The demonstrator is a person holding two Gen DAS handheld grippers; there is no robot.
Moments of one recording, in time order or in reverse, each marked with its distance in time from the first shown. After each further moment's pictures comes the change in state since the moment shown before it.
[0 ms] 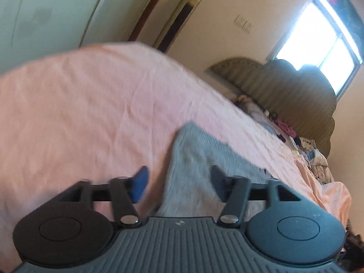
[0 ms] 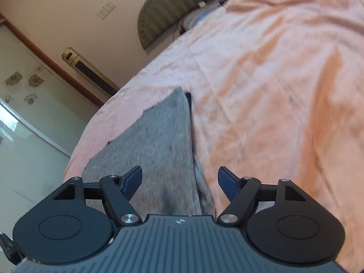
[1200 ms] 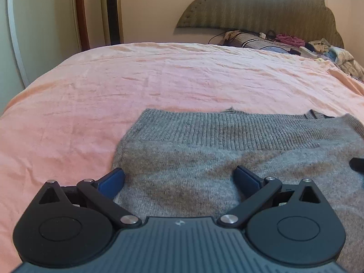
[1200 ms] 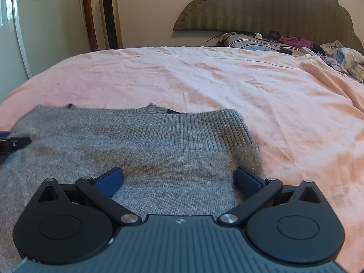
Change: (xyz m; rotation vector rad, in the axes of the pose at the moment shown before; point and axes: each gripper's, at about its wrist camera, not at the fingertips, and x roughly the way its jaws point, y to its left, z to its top) left arm 0.204 -0.088 -0.011 0.508 0.215 0.143; right arm 0.168 0.078 0.008 -0.562 0.030 -0.247
